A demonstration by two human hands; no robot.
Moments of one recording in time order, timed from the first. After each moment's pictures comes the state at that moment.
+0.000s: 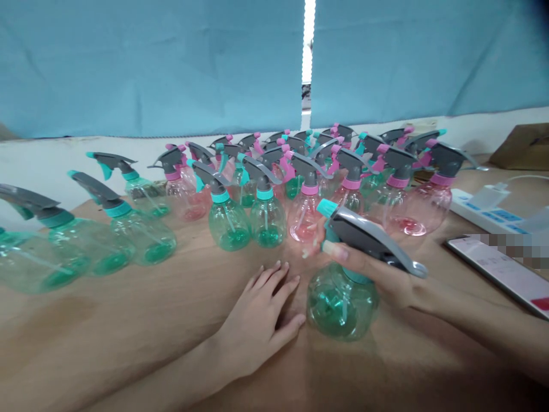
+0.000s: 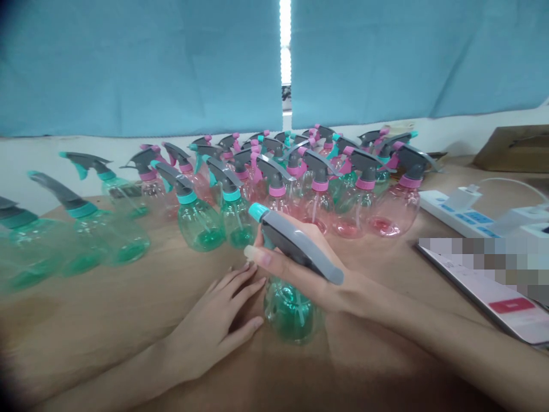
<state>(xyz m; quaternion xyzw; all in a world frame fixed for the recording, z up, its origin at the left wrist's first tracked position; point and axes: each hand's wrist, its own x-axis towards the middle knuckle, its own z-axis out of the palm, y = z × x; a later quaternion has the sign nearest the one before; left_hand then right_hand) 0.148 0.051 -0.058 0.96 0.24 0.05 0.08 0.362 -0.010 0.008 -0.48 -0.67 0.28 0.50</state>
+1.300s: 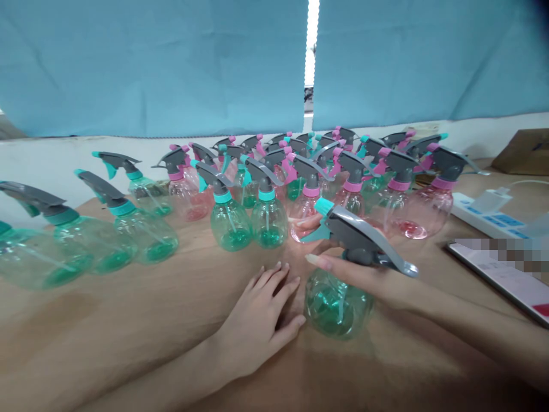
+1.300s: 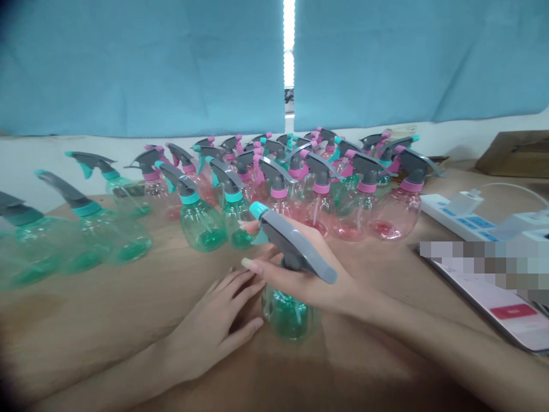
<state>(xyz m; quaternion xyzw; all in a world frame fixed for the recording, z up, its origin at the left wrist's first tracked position) 0.148 0.050 -0.057 0.96 0.24 0.07 0.10 0.353 0.001 0.004 -0.46 -0.64 0.37 0.50</state>
